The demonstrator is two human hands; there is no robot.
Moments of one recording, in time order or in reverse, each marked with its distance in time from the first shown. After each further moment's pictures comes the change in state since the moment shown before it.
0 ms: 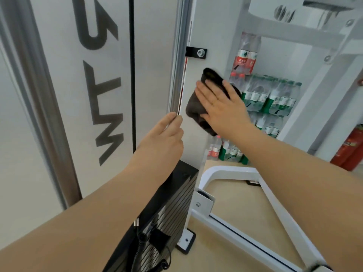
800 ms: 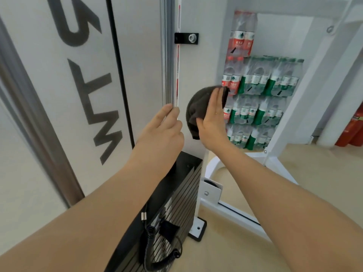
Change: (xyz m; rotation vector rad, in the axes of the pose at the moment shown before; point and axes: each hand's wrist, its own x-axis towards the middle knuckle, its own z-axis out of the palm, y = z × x) left_hand -0.004 0.000 -0.001 -0.072 0.080 0.000; right_hand -0.021 -0.073 0.026 1.142 0.128 0.603
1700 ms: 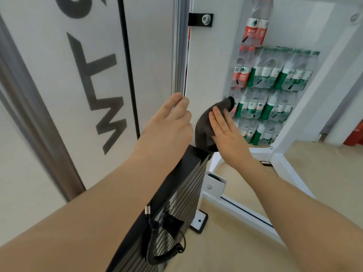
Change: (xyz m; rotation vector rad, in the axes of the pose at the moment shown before) left_hand -0.003 0.000 -0.002 -0.072 0.184 0.001; right_hand -0.039 0.059 0.002 -0.541 -0.051 -0.453
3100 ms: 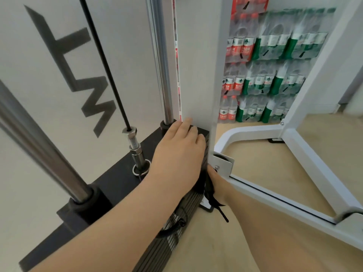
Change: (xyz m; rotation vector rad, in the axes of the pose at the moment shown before) left_hand -0.024 0.065 0.006 -0.327 -0.260 -0.087; right_hand -0.130 -0.083 0.046 0.942 -0.594 0.725
